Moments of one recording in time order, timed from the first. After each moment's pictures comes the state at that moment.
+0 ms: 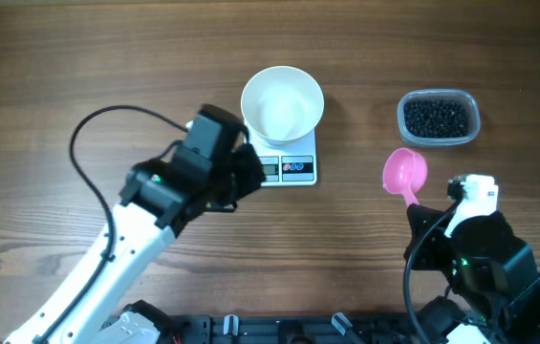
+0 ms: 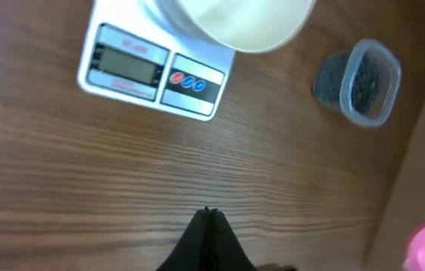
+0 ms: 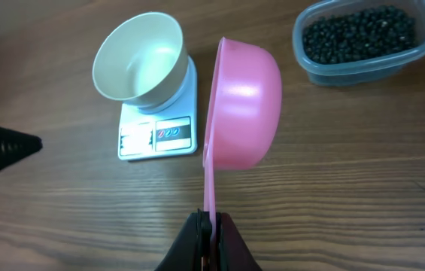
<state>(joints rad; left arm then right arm) -0.57 1.27 1.13 -0.83 0.18 -0.96 0.64 0.64 1.06 -1.17 0.26 0.67</state>
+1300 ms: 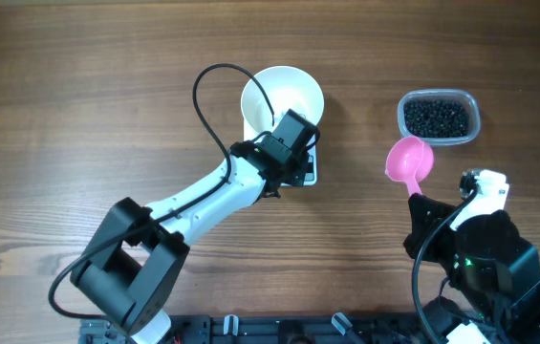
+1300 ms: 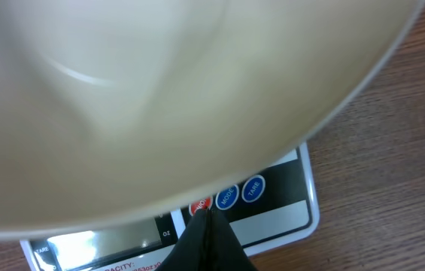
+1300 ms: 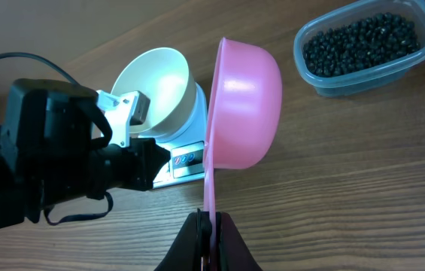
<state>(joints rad) -0.71 1.79 1.13 -0.44 -0.11 -0.43 0.64 0.64 1.06 -1.11 0.29 0.77</state>
